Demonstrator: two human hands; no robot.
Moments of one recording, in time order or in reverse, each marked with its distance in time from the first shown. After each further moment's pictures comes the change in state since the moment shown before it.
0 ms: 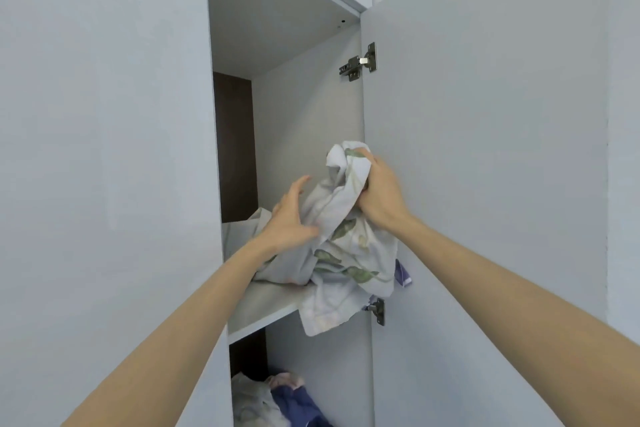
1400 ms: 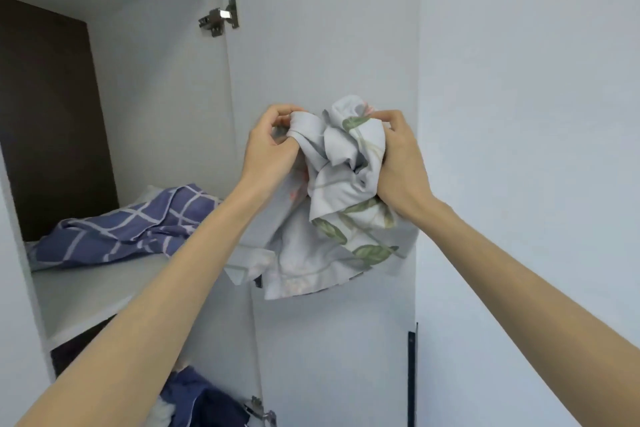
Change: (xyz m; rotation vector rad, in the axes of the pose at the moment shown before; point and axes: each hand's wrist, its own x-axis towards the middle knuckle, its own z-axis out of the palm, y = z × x) left_hand -0.009 0.174 0.108 -0.653 0.167 0.245; right_hand -0.098 0.027 -0.189 -0.339 0.234 0.065
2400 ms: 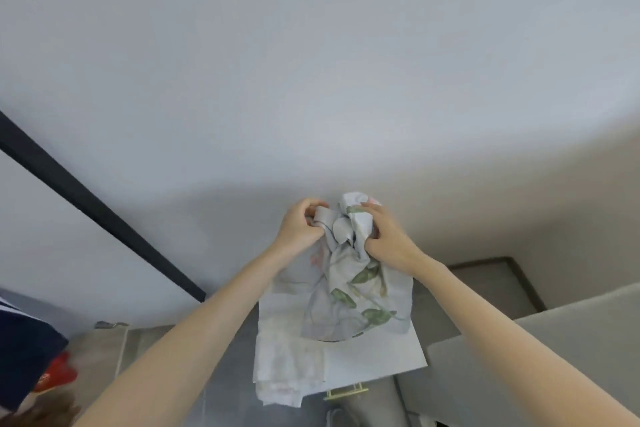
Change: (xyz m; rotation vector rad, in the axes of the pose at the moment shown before) left_hand -0.504 -0.108 0.445 0.009 -1.057 -0.784; right_hand -0.532 0.187 -0.376 -0.163 -0.559 1.265
